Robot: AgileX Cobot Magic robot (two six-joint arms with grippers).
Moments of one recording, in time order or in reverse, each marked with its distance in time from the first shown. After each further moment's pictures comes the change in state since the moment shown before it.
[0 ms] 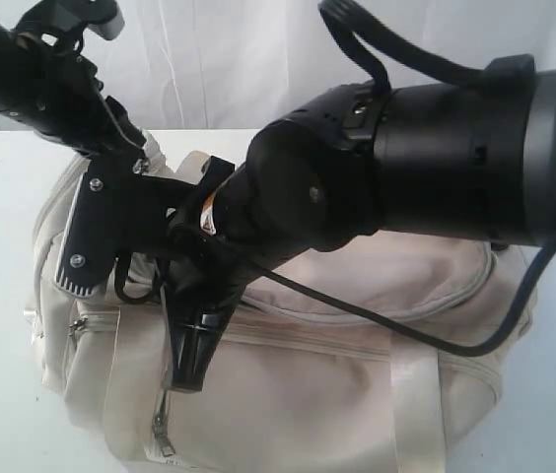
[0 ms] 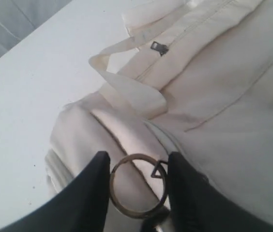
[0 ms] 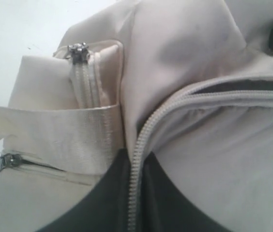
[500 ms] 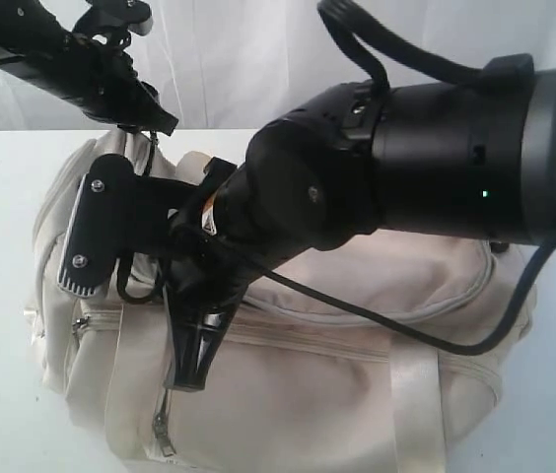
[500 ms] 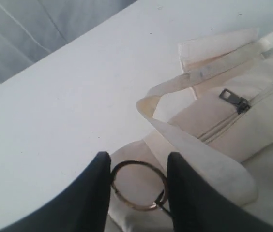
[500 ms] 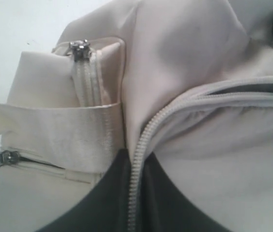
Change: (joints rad) left arm 0.066 0.341 -0.307 -0.021 -0.063 -0.080; right arm 0.000 0.002 -0.002 -0.007 0.025 0.006
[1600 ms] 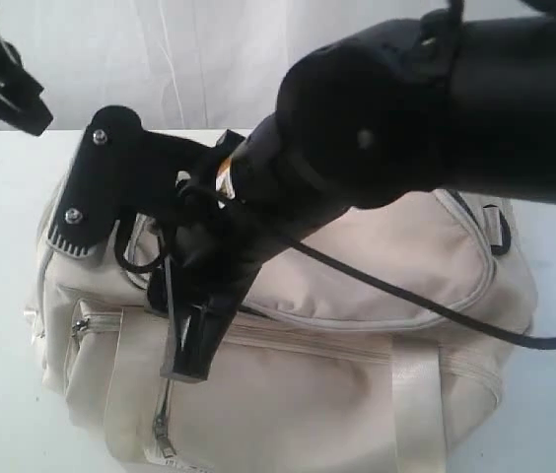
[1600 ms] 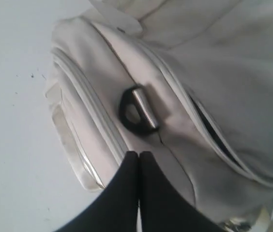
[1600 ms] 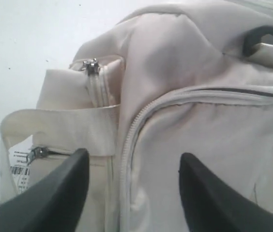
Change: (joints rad) left arm 0.038 -0.495 0.131 0.014 0.653 -0.057; right arm -0.001 -0.103 -0.026 0.023 0.095 0.051
